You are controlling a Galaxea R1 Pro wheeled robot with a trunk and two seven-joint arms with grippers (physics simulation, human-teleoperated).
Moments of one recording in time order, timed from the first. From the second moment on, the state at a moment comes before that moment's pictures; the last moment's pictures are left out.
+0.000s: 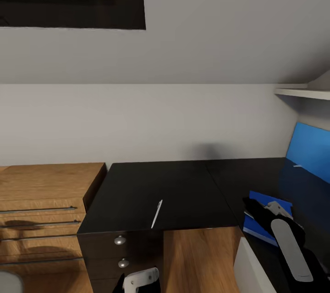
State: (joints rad) left arm 0.05 0.09 -0.95 -1.62 0.49 0.04 1.04; right arm -0.30 -0.12 -0.16 -1.49 -0.99 0.51 -0.69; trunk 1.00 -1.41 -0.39
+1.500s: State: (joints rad) left arm 0.05 0.10 -0.79 -1.62 0.67 0.11 1.04; right arm -0.30 -0.11 0.19 -1.38 -0.66 0.37 -0.68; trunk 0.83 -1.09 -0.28
